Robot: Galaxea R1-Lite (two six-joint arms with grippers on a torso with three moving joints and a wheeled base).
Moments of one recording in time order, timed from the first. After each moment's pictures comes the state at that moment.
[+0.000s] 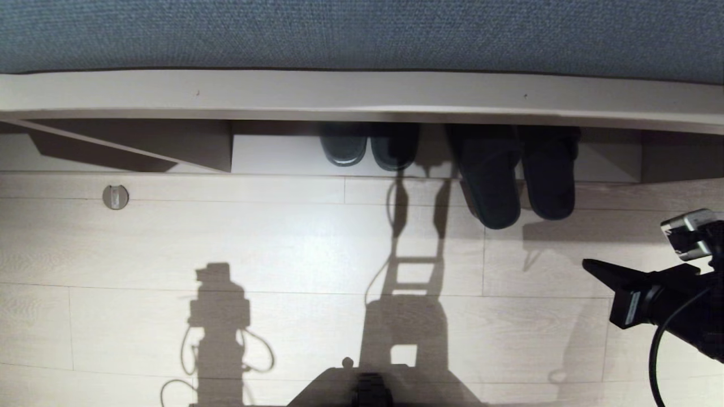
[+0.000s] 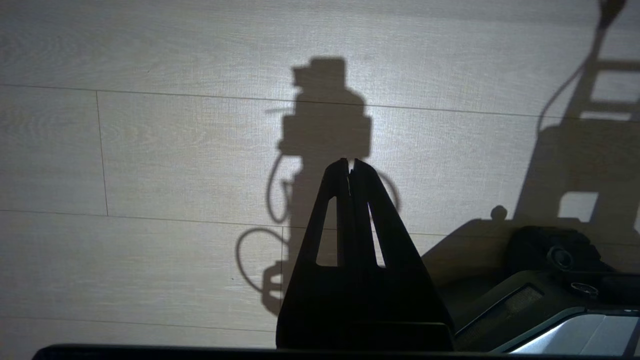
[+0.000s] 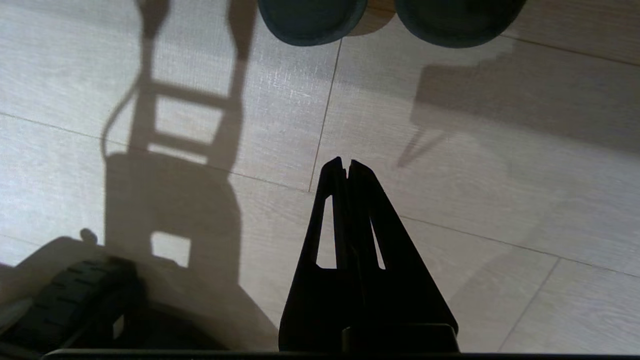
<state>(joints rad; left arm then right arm) 0.00 0.00 0.00 -0.01 0.01 -0.05 0.03 1.33 -0.31 -0.81 0.14 -0.09</state>
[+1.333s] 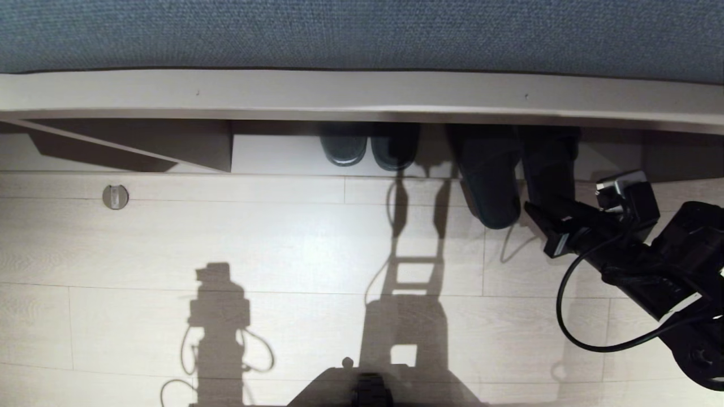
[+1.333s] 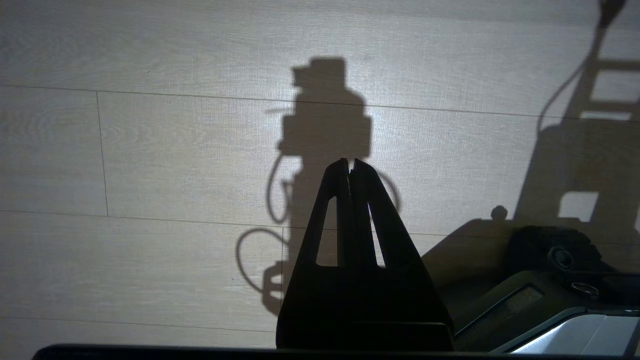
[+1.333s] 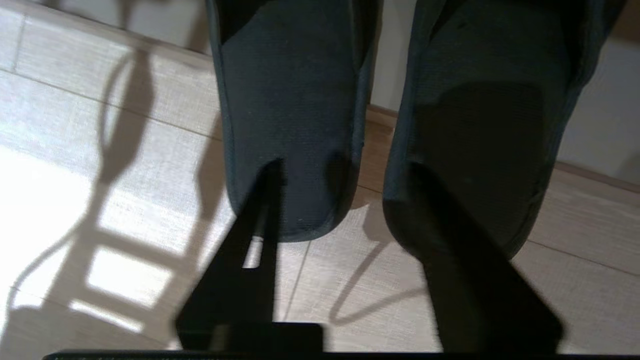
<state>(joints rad) 0.00 0.00 0.00 -0.01 0.01 -0.05 0.07 1.78 -0.46 -1.44 0.15 -0.18</state>
